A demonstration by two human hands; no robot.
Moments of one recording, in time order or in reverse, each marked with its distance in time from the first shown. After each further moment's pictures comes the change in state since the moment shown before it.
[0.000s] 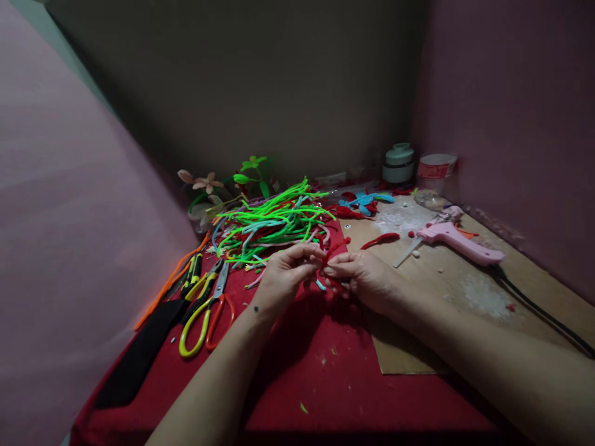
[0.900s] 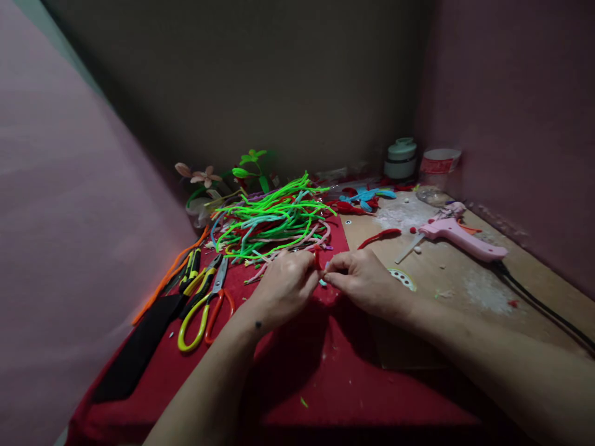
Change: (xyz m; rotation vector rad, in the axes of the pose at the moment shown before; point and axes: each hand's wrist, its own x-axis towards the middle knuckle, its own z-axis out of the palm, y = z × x) left_hand -0.010 0.020 -0.005 0.884 -0.162 0.159; right_hand -0.009 -0.004 0.007 -0.953 0.129 -0.394
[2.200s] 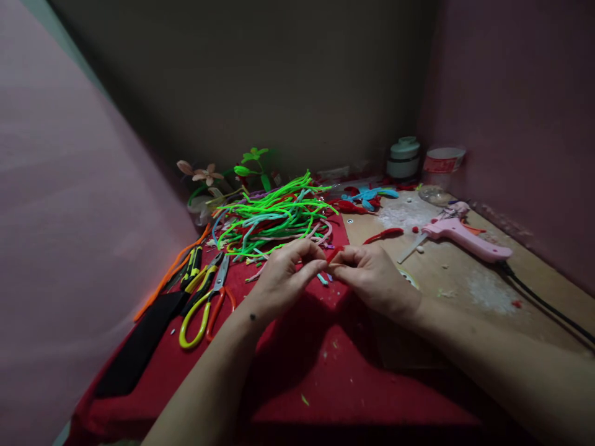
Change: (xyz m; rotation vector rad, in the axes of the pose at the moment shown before) left_hand 0.000 0.001 -0.003 -0.265 0.082 0.055; right_hand -0.004 -0.005 -0.002 0.175 0.100 -0.065
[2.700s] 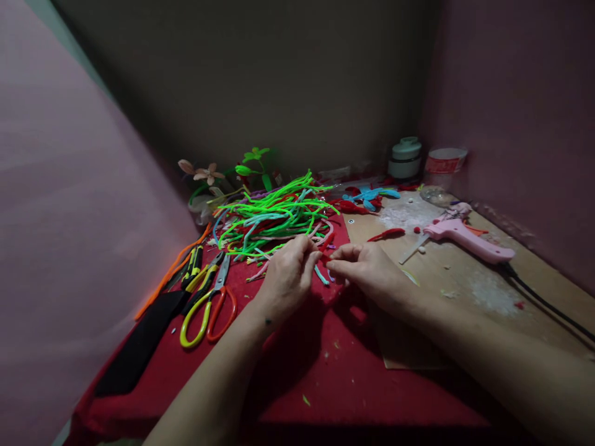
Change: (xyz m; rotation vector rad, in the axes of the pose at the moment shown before) left_hand -0.001 -0.006 0.013 0.276 0.179 -0.015; right_hand 0.006 -0.002 0.001 0.143 -0.070 0.266
